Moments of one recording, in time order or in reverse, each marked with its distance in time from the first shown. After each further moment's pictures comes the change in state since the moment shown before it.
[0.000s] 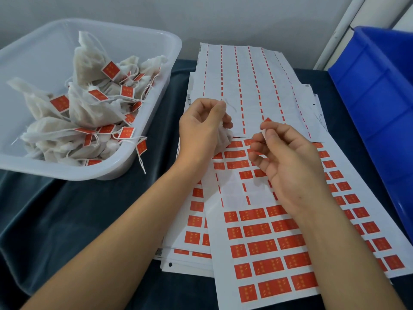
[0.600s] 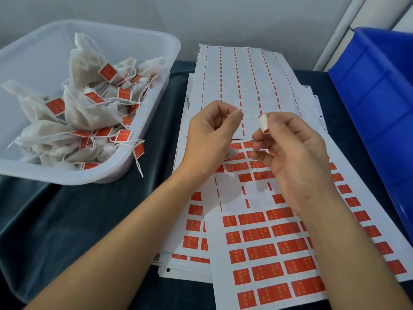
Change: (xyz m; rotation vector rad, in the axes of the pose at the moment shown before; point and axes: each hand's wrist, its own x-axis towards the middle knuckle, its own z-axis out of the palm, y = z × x) left_hand -0.009 0.003 0.004 0.142 -0.178 0.171; right_hand 0.003 -0.012 -0.002 -0.070 -0.110 -0.163
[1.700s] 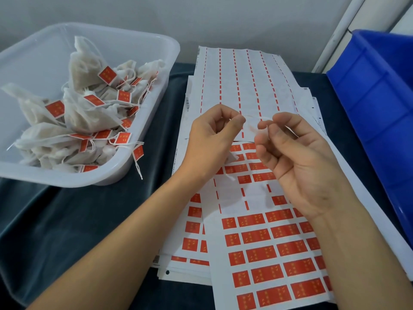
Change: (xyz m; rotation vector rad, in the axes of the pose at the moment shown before) left_hand -0.003 0.006 -0.001 0.011 -0.058 -0.007; right_hand 0.002 -0.003 -0.016 0.369 -0.148 0.096
